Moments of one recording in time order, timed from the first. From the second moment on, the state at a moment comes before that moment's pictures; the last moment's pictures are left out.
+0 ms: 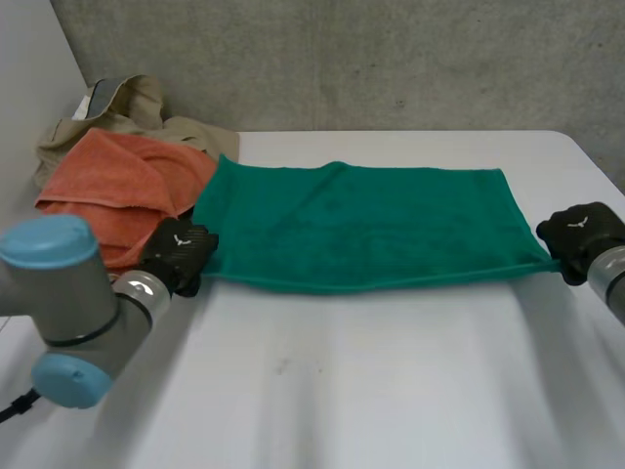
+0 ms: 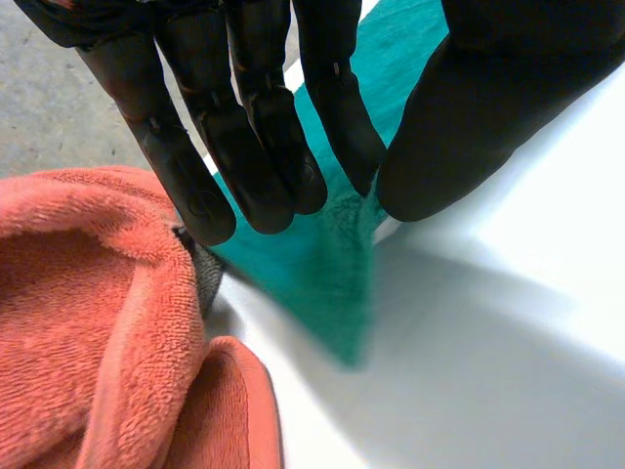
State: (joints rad) left arm 4.41 -2.05 -1.68 3.43 -1.42 3.70; right arm 1.60 -1.21 1.63 -0.05 1.44 2.39; left_hand 1.16 1.20 1.19 1.20 0.98; right_hand 1.13 1.18 1.19 1.20 1.02
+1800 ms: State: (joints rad) left arm 4.19 -2.12 -1.51 3.51 -1.59 3.75; right arm 1.26 -1.21 1.80 -0.12 1.28 2.31; left_hand 0.19 0.20 0.21 0.20 0.05; right_hand 1.14 1.18 1.19 1.20 0.99
